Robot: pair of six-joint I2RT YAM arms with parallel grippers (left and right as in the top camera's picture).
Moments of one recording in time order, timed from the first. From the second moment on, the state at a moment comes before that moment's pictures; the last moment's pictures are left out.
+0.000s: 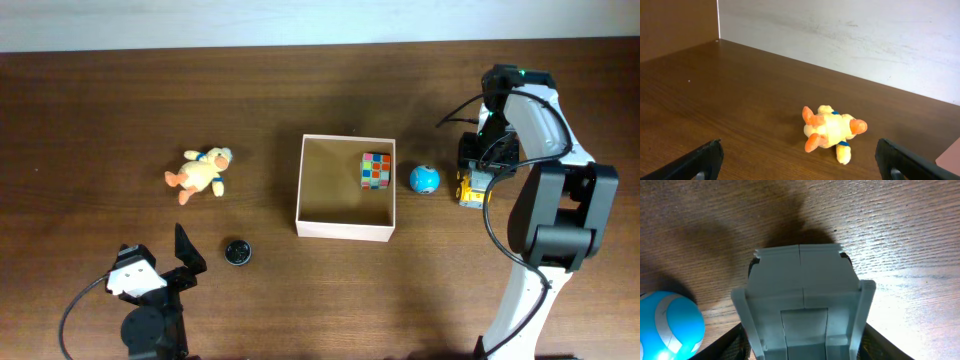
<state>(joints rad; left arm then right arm) 0.13 0.01 0.06 -0.17 -0.16 -0.20 -0.12 2.21 1.82 -1.32 0.04 0.13</state>
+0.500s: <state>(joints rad) 0.13 0.01 0.06 -0.17 -0.16 -0.20 -0.12 2.21 1.82 -1.27 -0.01 0.10</state>
